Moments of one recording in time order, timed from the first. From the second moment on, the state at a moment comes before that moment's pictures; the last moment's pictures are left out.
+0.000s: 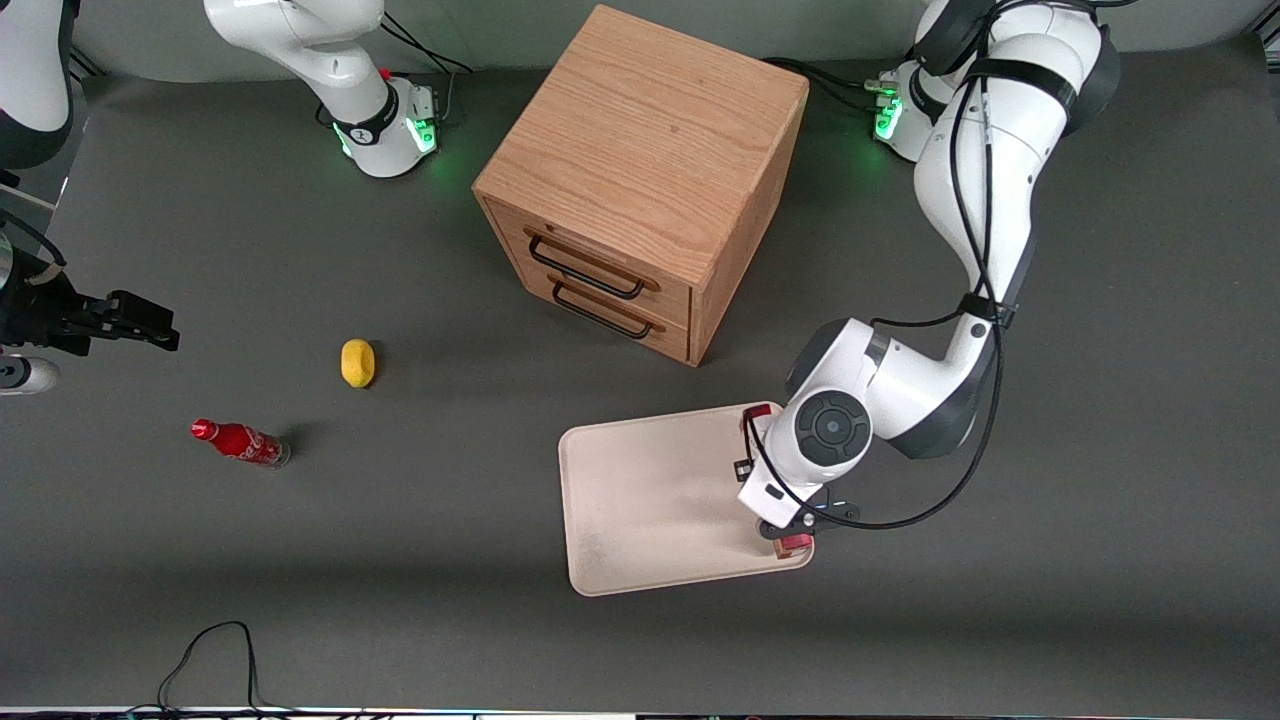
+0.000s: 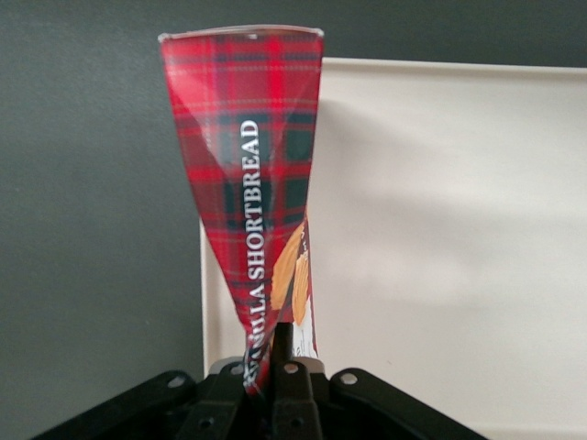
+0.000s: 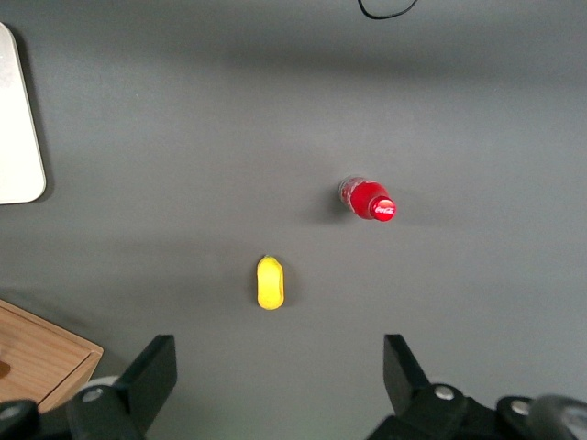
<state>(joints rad) -0.28 0.91 -0.29 -1.12 0.20 1.95 -0.73</state>
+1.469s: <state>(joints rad) -0.24 0.78 -0.29 -1.09 0.20 1.75 -0.70</state>
